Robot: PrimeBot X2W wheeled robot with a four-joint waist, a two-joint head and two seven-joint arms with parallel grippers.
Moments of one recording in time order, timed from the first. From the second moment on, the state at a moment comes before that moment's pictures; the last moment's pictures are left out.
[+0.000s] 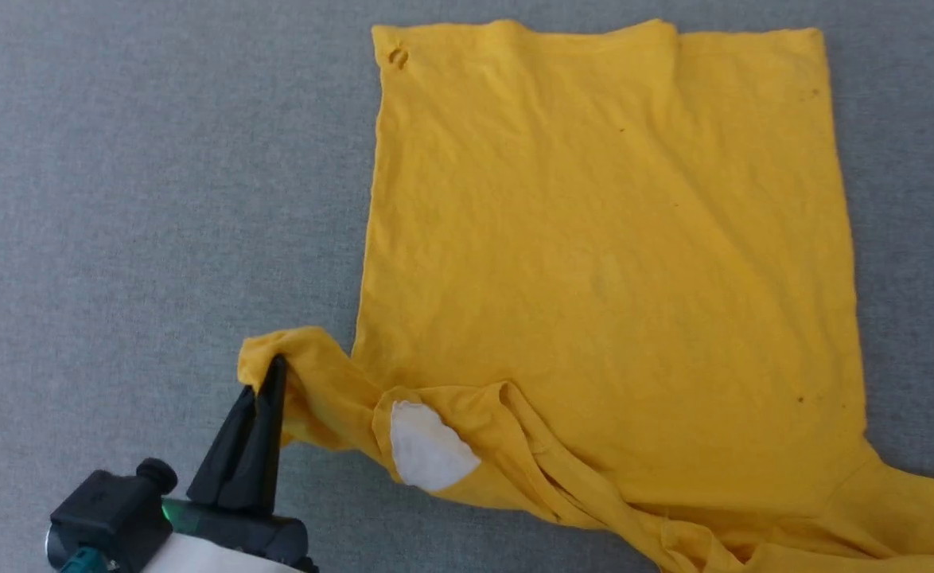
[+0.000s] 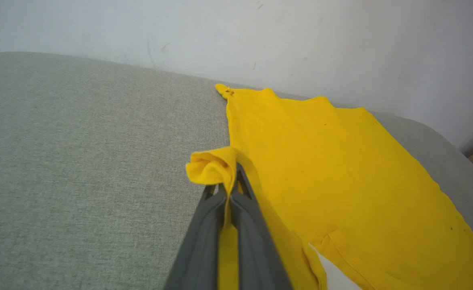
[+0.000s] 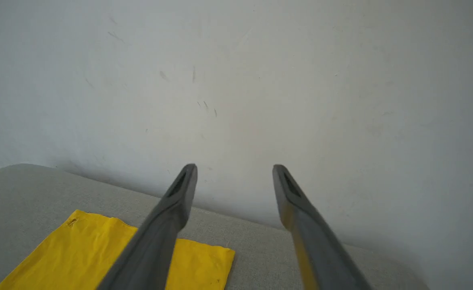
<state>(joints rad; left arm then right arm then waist) 0.13 0.54 -0.38 -0.53 -0.57 0.36 -0.11 -0.65 -0.55 -0.20 -0.24 0.68 0.13 0.58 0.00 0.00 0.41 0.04</state>
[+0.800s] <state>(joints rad) -0.01 0.45 -0.49 -0.50 -0.51 0.34 -0.12 -0.88 -0.44 -0.19 0.18 0.31 0.13 0.98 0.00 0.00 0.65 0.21</state>
